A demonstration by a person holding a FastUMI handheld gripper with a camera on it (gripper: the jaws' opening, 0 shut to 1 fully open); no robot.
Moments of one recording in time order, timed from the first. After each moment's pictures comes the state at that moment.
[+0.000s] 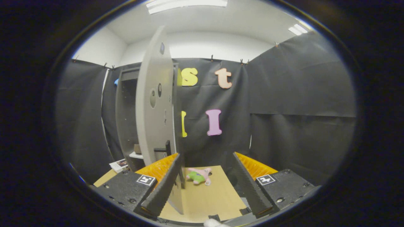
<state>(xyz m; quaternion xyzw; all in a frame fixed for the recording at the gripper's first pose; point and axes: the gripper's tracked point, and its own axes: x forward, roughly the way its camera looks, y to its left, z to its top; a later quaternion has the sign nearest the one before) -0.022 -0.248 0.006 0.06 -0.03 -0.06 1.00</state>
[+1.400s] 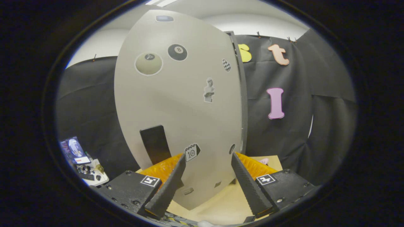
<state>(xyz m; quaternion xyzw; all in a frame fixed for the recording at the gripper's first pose) 0.093 -0.057 -0.007 0.04 0.04 0.16 0.99</state>
